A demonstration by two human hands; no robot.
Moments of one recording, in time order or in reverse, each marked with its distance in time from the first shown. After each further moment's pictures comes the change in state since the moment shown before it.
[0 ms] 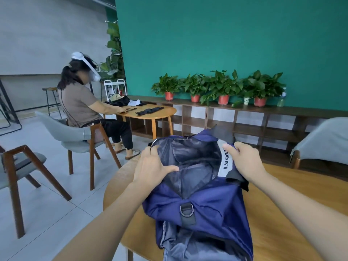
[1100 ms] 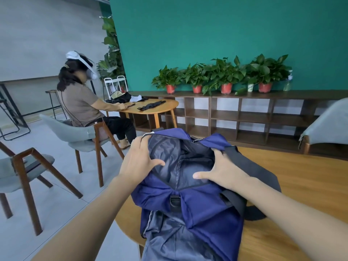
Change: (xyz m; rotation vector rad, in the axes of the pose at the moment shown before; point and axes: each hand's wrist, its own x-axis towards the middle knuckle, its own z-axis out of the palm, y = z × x) left_hand 0.003 -0.032 -0.030 0.006 0.019 0.145; right_hand -0.043 -0.024 0.053 0.123 -0.455 0.020
